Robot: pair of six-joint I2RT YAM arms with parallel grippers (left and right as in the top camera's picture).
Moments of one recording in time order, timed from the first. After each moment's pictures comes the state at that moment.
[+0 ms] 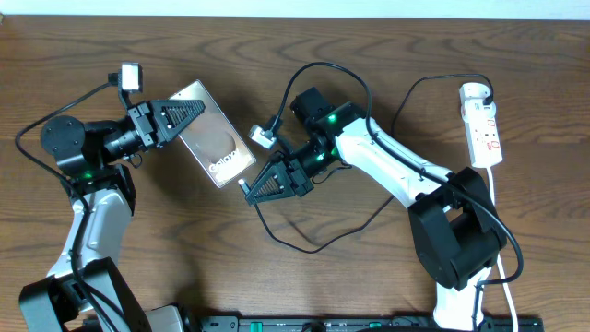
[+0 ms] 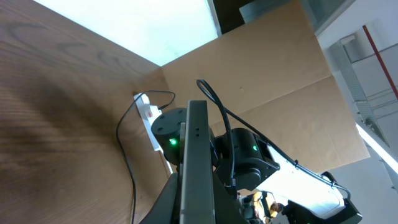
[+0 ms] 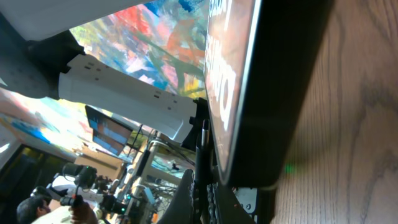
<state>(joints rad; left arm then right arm) 0.34 1.47 0.75 0.96 1.46 -1.35 0.62 2.02 1.51 -0.93 -1.53 -0.45</state>
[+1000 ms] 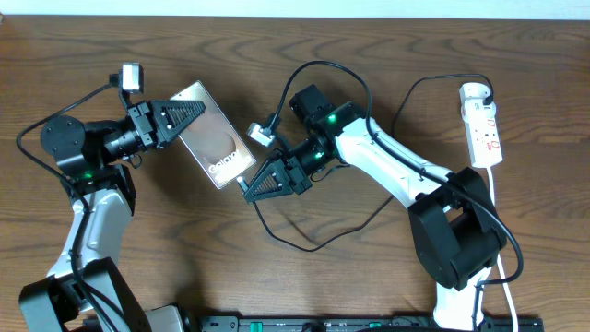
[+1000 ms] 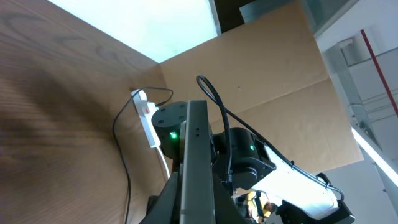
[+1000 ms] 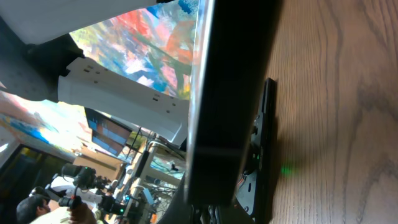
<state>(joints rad) 0.34 1.47 0.75 0.96 1.47 -1.39 0.62 2.02 1.51 -0.87 -1.53 -0.40</state>
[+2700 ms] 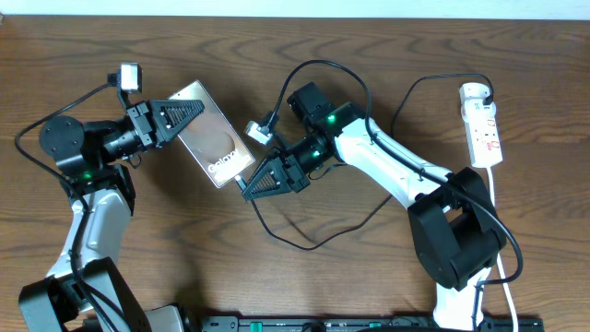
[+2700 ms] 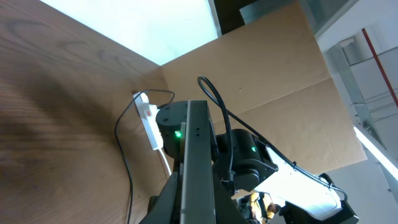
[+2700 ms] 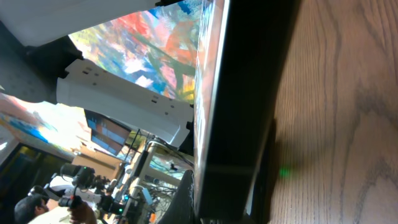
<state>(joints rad) 0.34 1.47 0.75 0.96 1.47 -1.37 0.62 2.02 1.51 -0.80 -1.53 -0.34</state>
